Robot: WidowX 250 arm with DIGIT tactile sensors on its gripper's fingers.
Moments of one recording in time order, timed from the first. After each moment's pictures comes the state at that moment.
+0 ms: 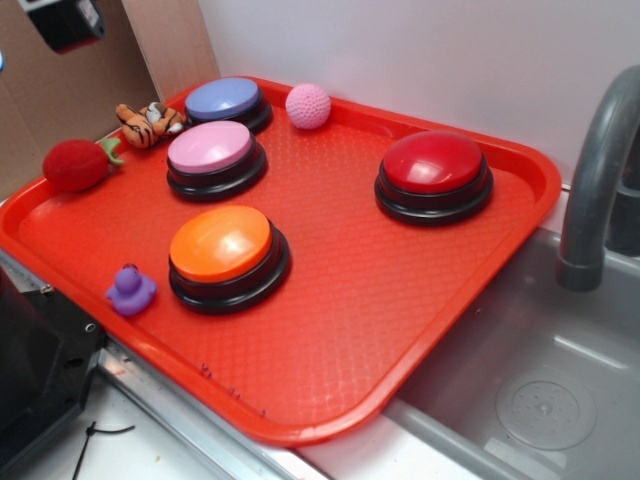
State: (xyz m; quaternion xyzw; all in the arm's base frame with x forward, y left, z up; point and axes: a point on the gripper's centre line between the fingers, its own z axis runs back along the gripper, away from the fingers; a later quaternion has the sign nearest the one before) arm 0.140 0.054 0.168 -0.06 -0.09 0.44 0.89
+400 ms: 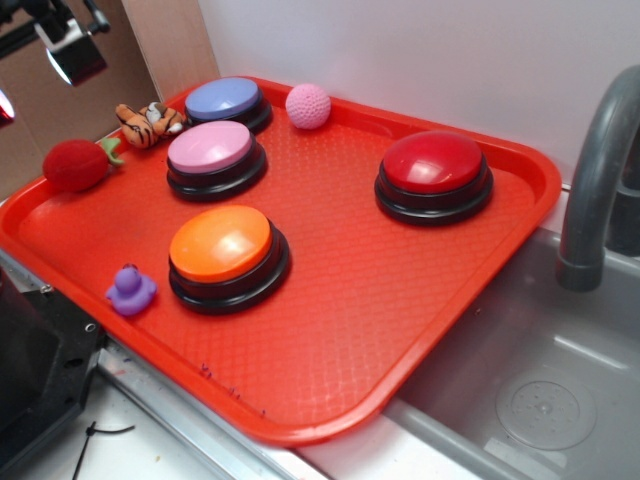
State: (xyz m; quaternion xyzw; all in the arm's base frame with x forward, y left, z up) arm 0.152 0.098 0.120 -0.04 -0.09 0.61 0.79
